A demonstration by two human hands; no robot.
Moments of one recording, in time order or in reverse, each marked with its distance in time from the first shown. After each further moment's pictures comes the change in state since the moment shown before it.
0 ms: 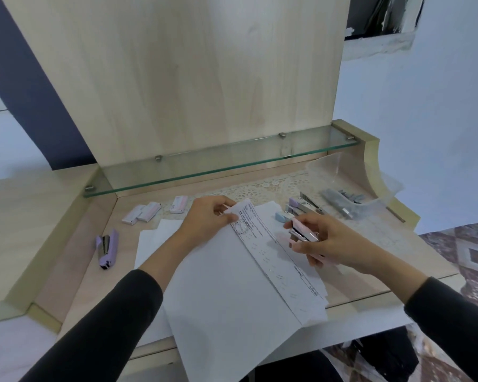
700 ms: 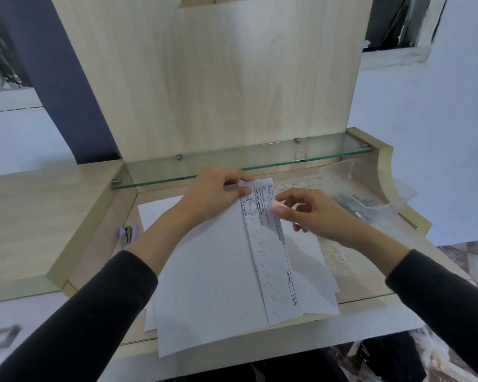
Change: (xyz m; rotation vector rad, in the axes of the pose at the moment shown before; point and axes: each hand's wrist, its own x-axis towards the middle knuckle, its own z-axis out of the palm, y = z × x) left_hand -0.027 0.050 -0.048 0.198 0.109 0.225; right_hand 0.019 -0.059 0.024 -0.198 0.055 -0.177
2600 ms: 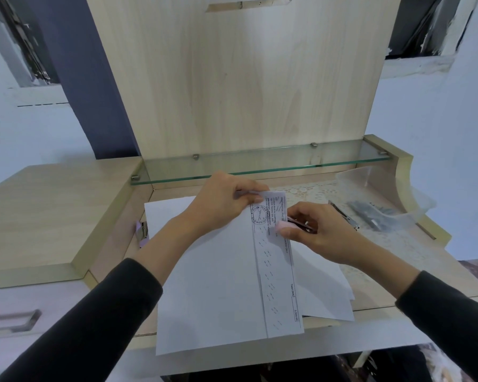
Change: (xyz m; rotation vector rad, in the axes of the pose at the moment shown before) left_hand -0.021 -0.004 -0.009 -0.011 0.071 0.121; right_hand -0.007 -0.003 0.022 -0.262 0.078 -0.203
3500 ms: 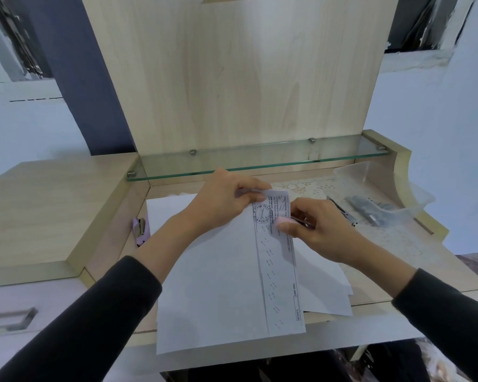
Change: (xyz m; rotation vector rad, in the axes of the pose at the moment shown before) left_hand 0.001 -0.004 0.006 -0.034 -0.024 0.055; right_hand 0.001 0.005 0.004 -0.062 0.028 -0.012
